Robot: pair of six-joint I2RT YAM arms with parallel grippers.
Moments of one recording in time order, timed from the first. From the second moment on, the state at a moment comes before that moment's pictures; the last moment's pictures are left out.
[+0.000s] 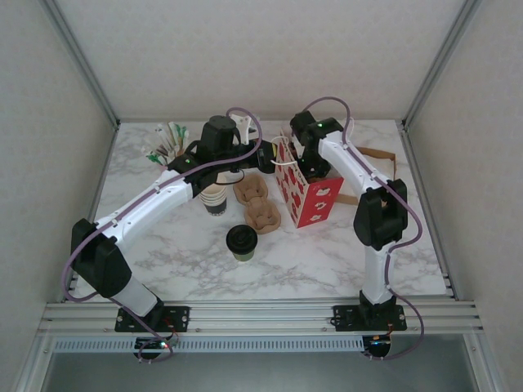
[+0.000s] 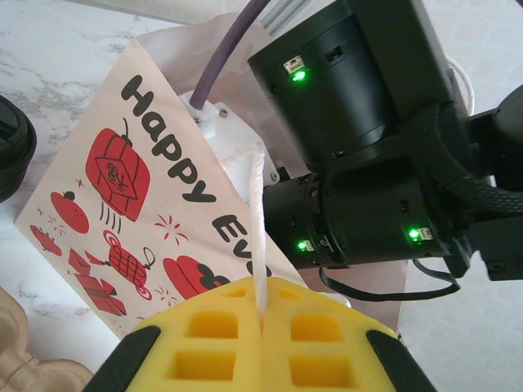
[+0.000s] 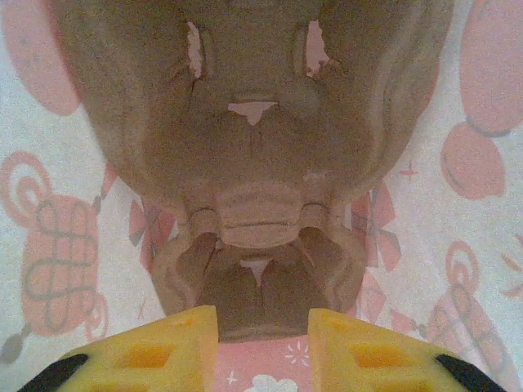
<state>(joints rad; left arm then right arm) -0.59 1.57 1.44 -0.26 0.33 -0.67 0.47 2.02 1.89 -1.25 0.03 0.10</state>
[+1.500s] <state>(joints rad) -0.59 1.57 1.44 -0.27 0.33 -0.66 0.45 2.04 1.54 -0.73 0.03 0.11</state>
